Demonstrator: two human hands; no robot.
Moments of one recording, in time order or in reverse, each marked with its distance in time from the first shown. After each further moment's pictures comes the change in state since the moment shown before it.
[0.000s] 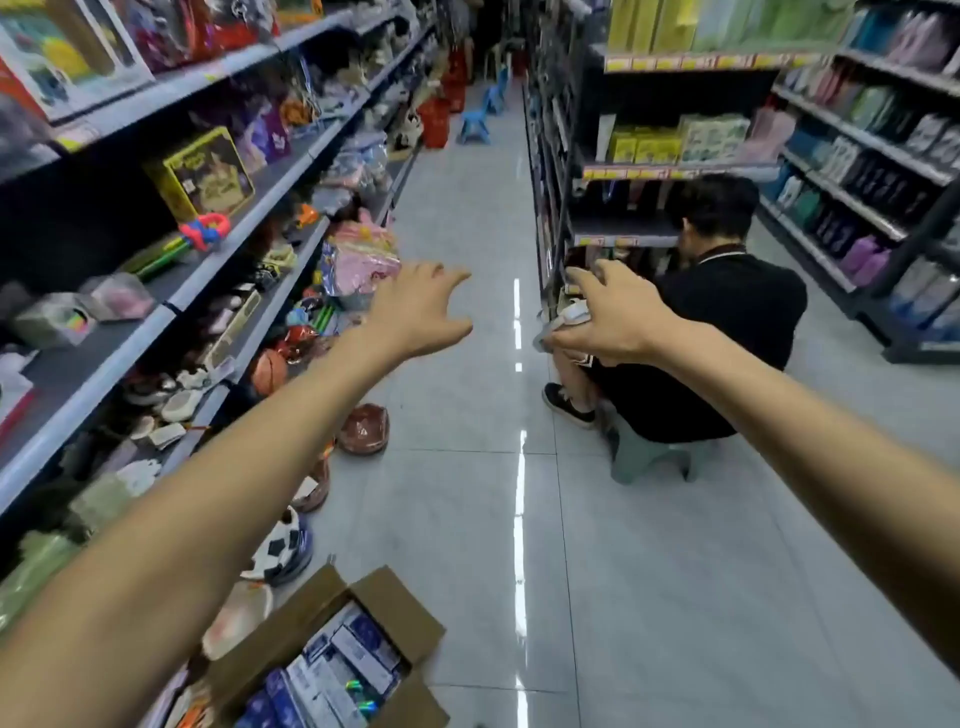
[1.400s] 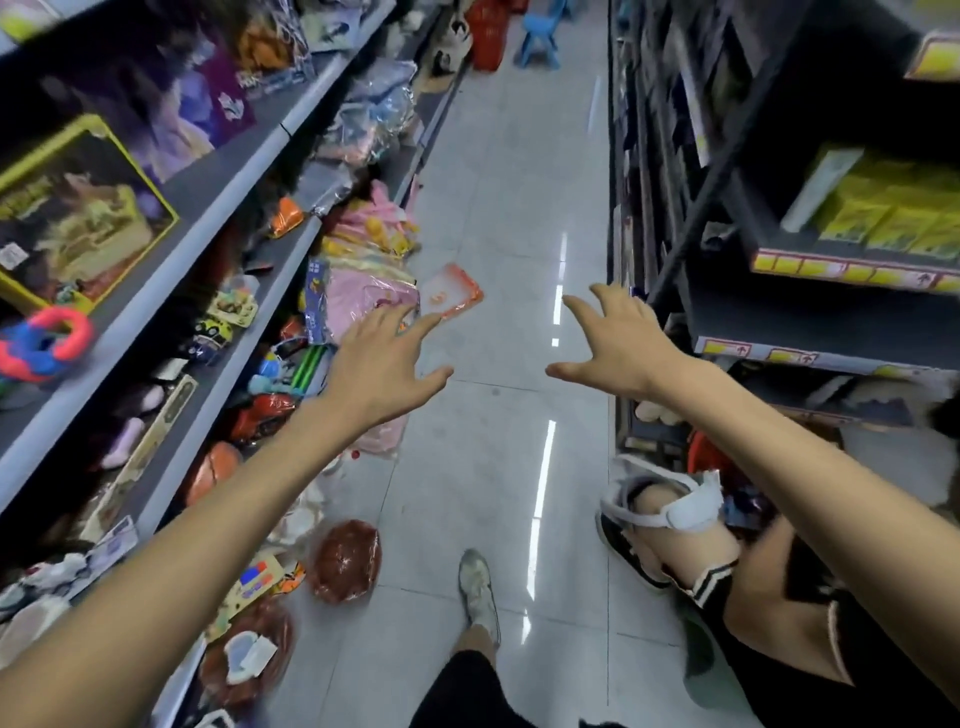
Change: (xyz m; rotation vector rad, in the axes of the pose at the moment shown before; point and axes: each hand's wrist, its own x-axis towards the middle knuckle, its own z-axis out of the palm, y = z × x) left_hand 0.644 -0.359 0.190 0.008 -0.055 -0.160; right_hand 0.816 0.094 0.153 -0.042 -0.235 -0.141
